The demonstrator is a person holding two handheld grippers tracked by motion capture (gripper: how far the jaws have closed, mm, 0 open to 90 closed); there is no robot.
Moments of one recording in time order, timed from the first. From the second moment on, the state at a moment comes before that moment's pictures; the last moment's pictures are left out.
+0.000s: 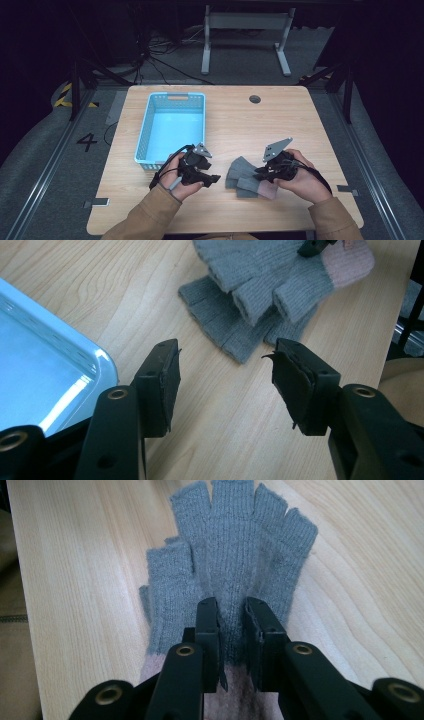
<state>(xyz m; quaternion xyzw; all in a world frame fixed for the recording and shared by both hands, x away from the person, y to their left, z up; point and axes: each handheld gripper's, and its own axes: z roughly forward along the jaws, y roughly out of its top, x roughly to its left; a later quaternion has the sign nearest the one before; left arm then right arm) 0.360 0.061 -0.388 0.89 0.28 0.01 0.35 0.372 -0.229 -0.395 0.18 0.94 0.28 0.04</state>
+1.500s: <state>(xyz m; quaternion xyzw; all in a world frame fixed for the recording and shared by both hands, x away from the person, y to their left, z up) 0.359 0.054 -0.395 0.90 0.28 0.00 0.34 0.373 -0.226 -0.404 0.14 0.95 0.27 0.07</state>
